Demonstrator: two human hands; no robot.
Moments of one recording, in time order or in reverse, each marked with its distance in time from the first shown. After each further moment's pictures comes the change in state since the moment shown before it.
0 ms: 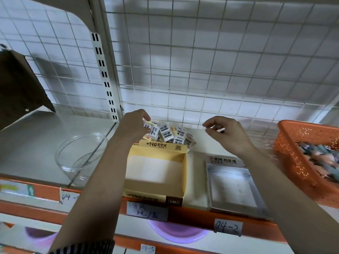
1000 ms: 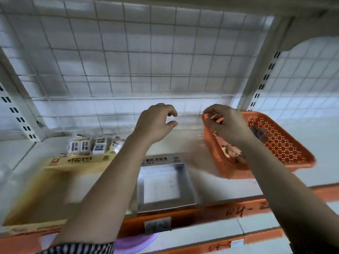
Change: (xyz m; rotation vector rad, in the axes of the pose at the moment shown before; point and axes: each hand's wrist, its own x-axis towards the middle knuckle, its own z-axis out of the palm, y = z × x) left_hand -0.003 0.181 0.128 0.078 -0.104 0.585; right_hand -0.054 0.036 -0.159 -0.429 0.231 0.032
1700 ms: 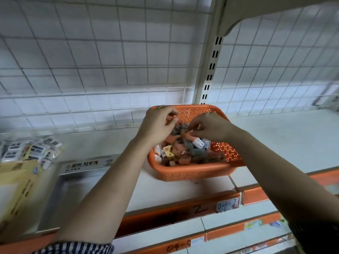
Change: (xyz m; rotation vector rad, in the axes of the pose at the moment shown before) left_hand 0.062 0.127 0.134 -0.205 0.040 0.086; right_hand -0.005 0.144 -0.077 -0.256 -0.440 -0.023
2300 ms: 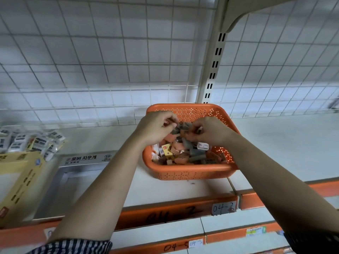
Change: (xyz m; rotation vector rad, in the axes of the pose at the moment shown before) left_hand -0.005 -0.004 0.006 0.007 -0.170 -0.112; right_hand 0.001 0.018 0.018 0.118 -0.009 0.050
